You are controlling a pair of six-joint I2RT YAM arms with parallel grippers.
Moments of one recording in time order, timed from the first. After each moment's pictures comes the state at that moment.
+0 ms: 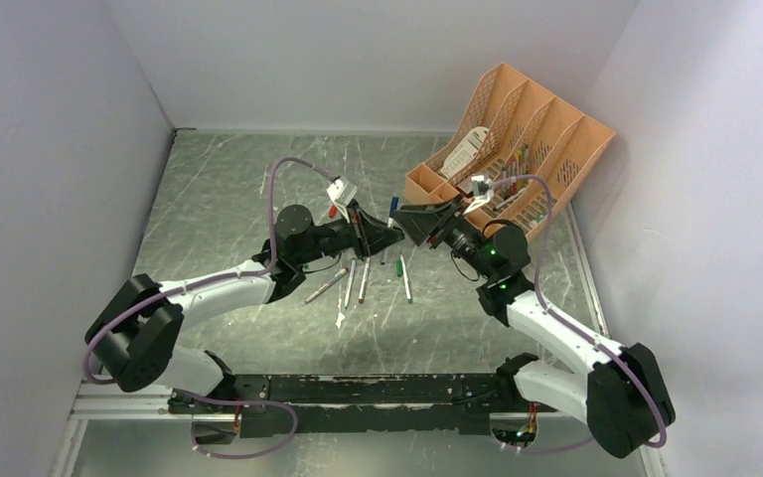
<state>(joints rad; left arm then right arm) -0.77 1.43 0.74 0.78 0.45 -0.57 0.48 1.08 0.50 0.86 -0.37 0.79</state>
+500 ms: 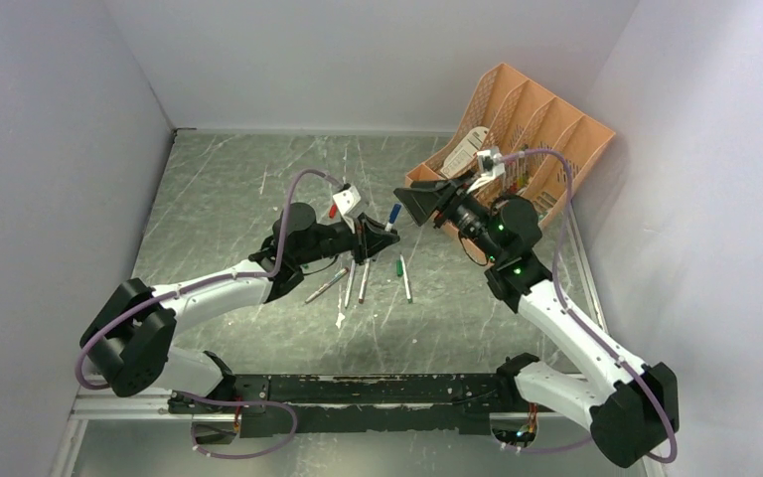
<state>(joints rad) -0.77 1.39 0.76 0.63 0.45 -0.22 0.48 0.99 0.73 0.48 -0.30 0.59</state>
